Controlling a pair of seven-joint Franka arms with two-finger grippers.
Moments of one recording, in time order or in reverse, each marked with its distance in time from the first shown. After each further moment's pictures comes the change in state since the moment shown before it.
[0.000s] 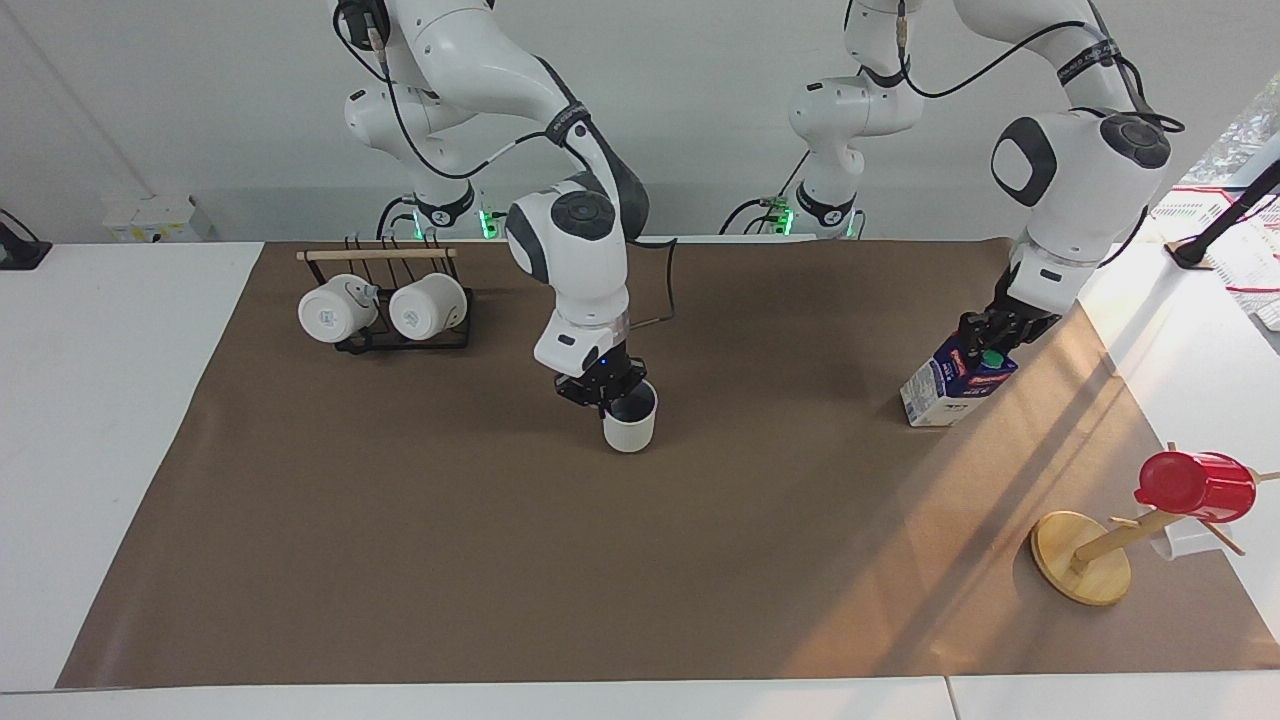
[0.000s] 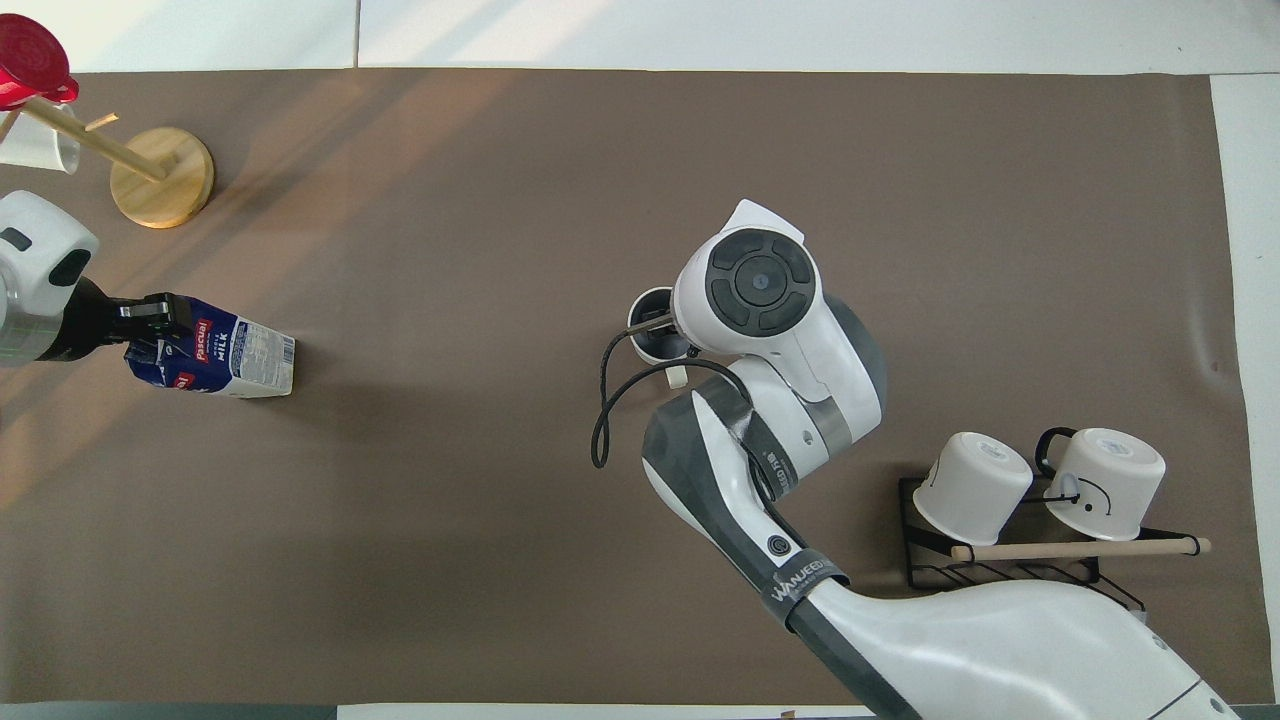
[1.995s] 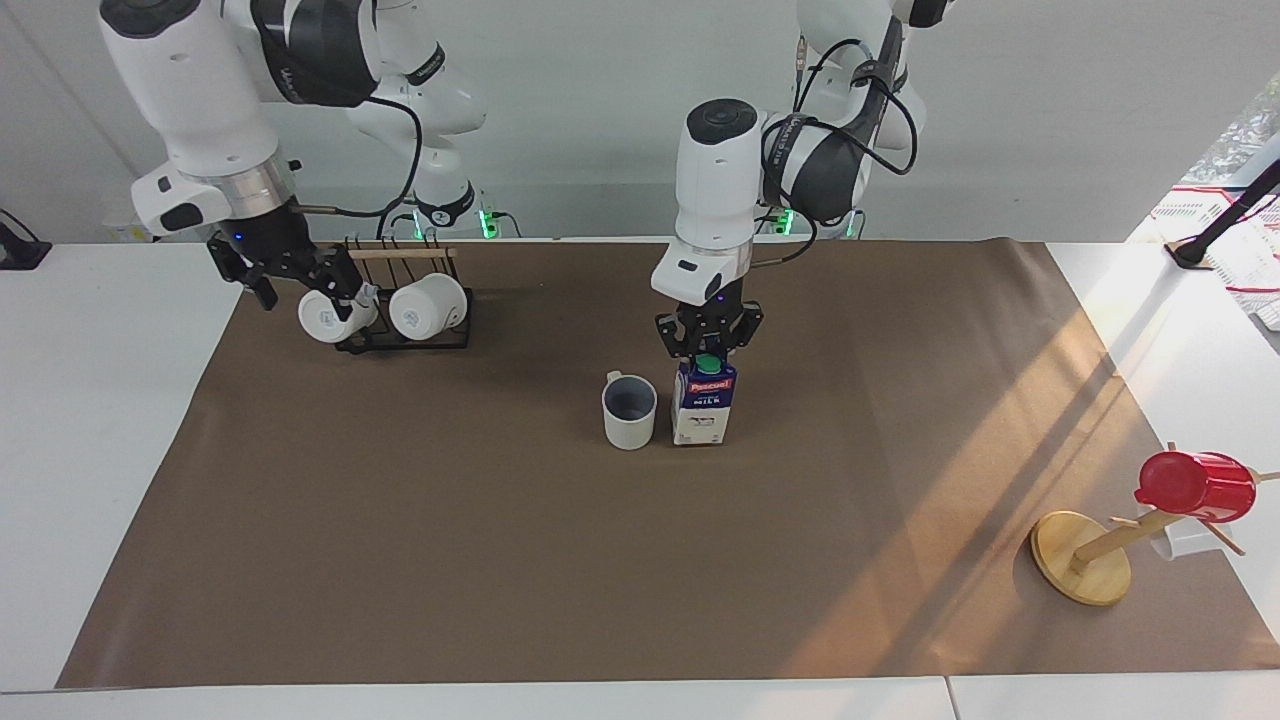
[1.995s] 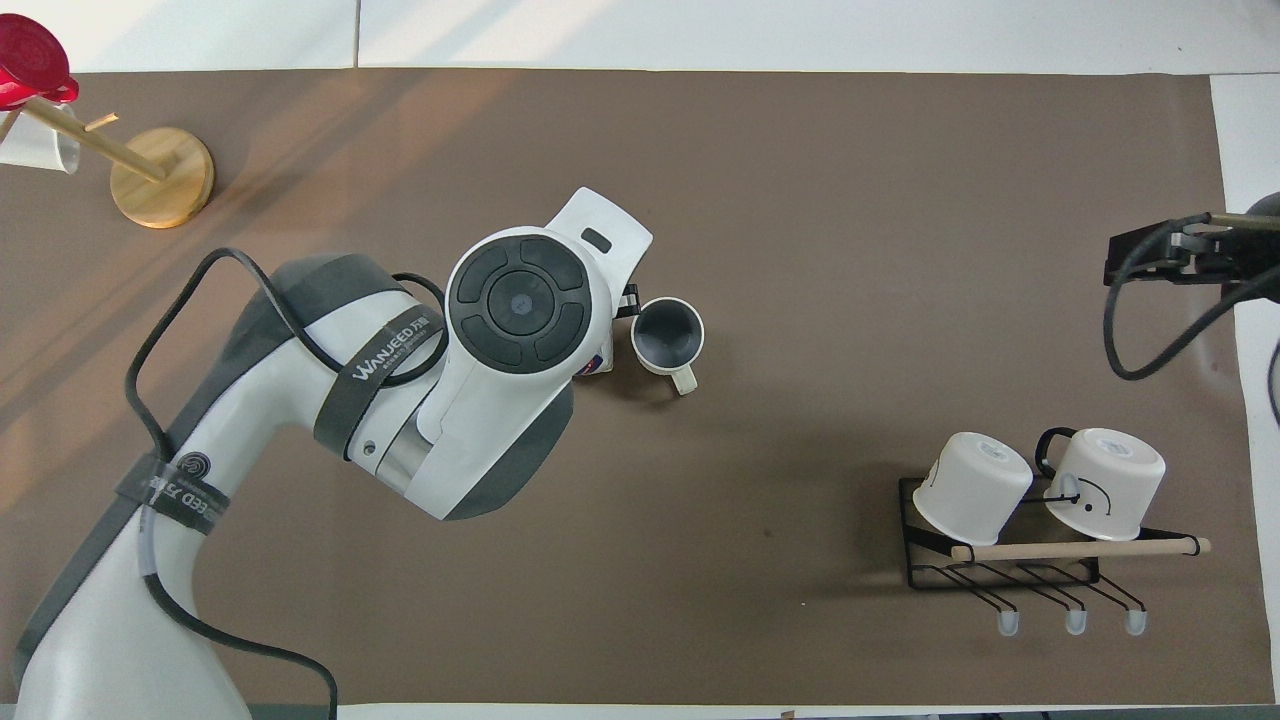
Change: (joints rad) left arm -0.688 0.281 -0.024 0.348 0.177 -0.058 -0.786; right arm -0.536 -0.401 -0.028 0.100 -0.004 -0.591 -0.174
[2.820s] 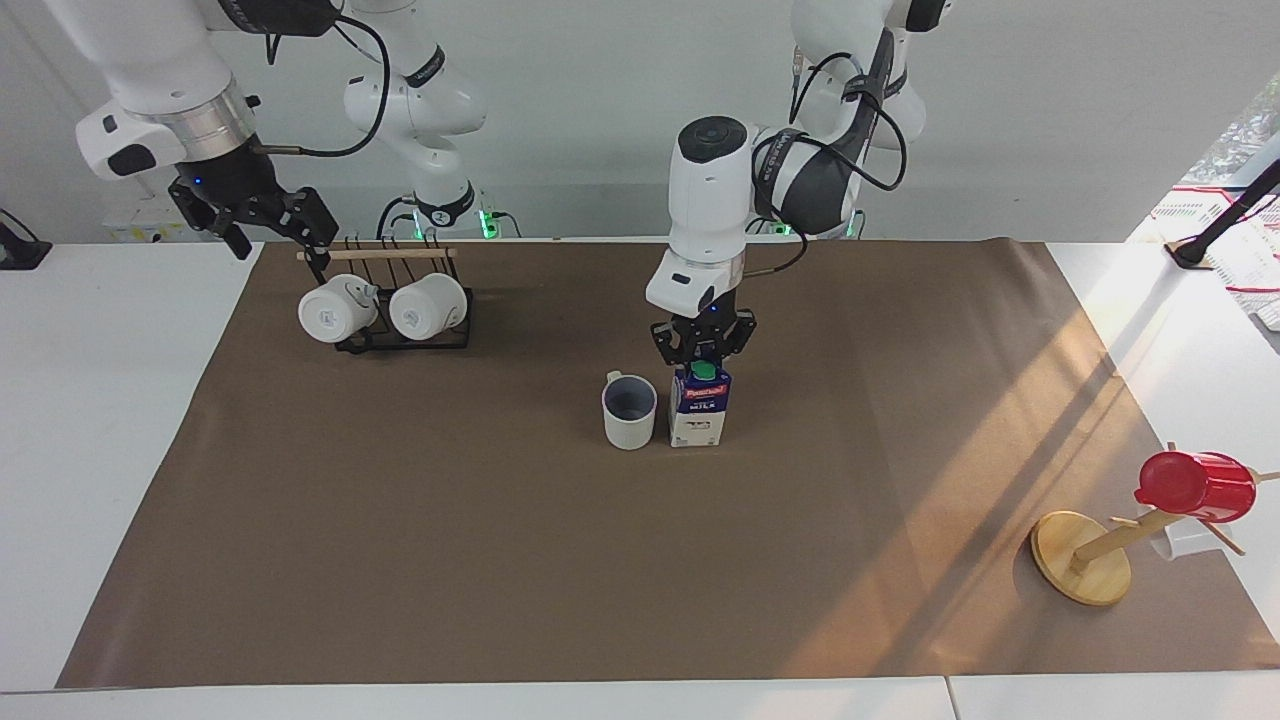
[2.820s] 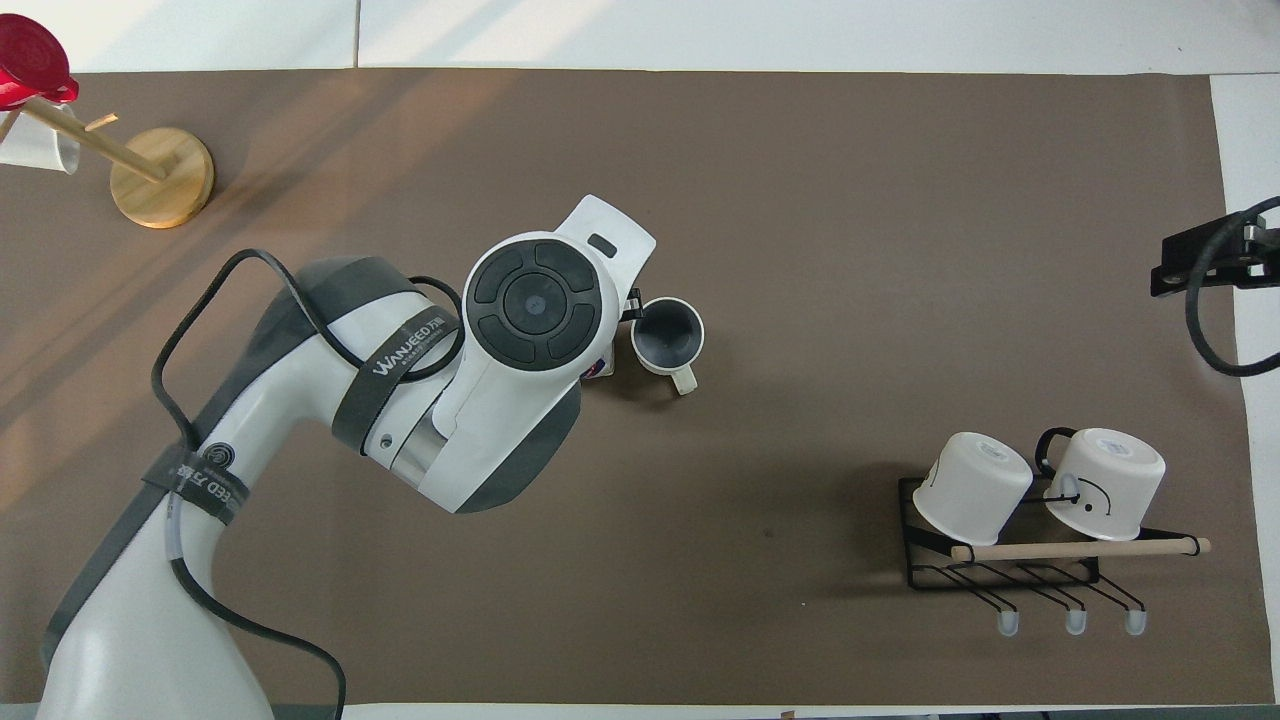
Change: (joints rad) left arm 0.000 0.015 0.001 -0.011 0.001 0.018 -0.002; right arm -0.002 0.059 0.011 0.197 0.031 -0.208 -0.007
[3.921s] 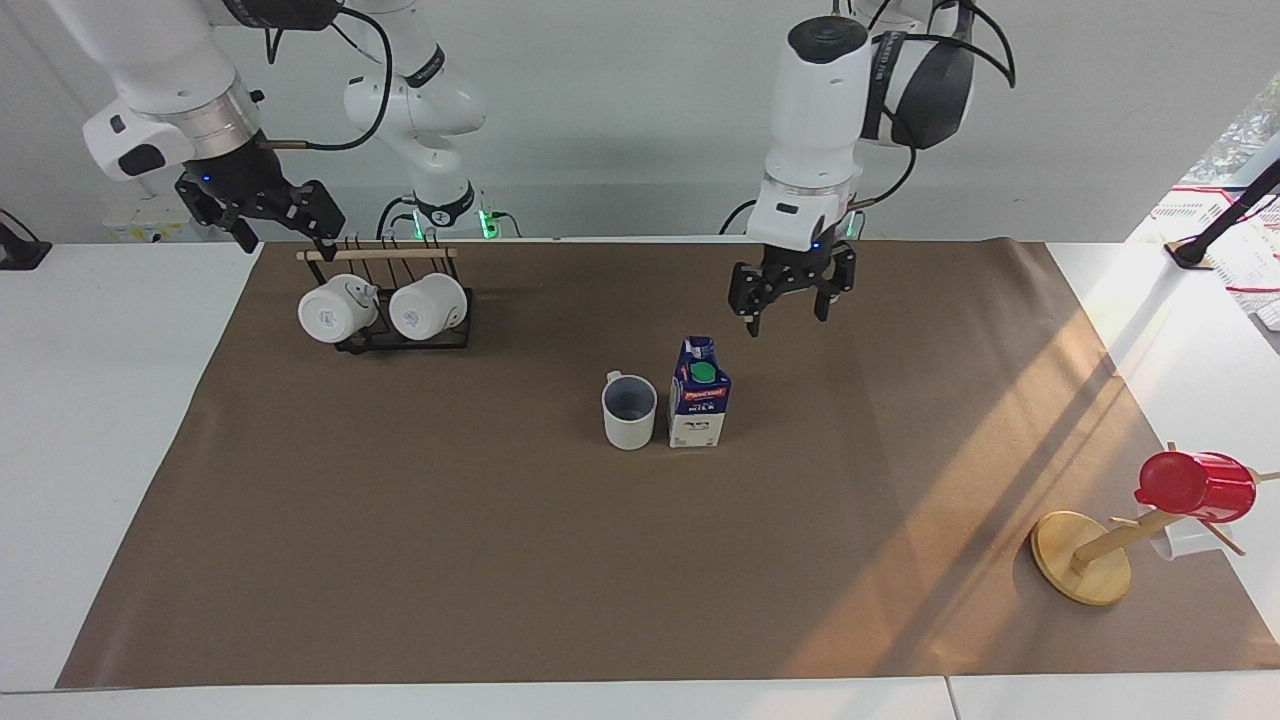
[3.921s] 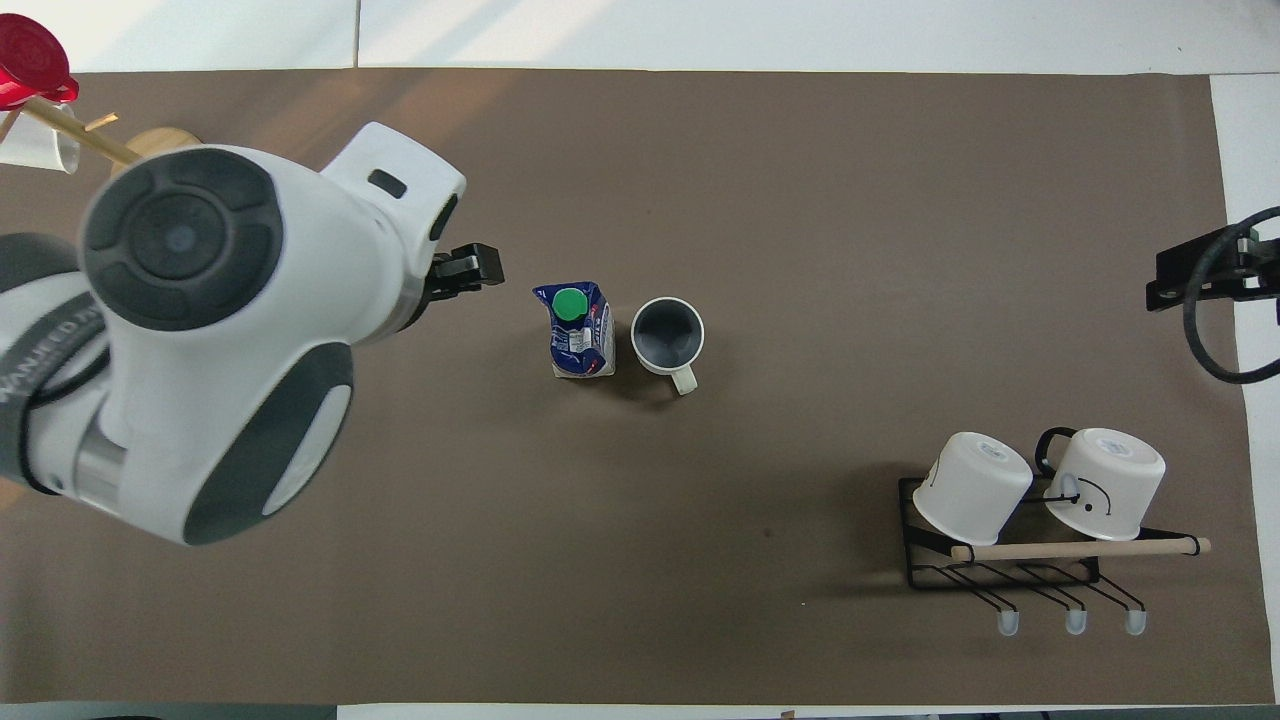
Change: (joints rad) left arm 0.179 -0.206 0.020 0.007 -0.053 -0.198 0.180; right arm 0.005 0.005 0.002 0.006 0.001 -0.032 -0.021
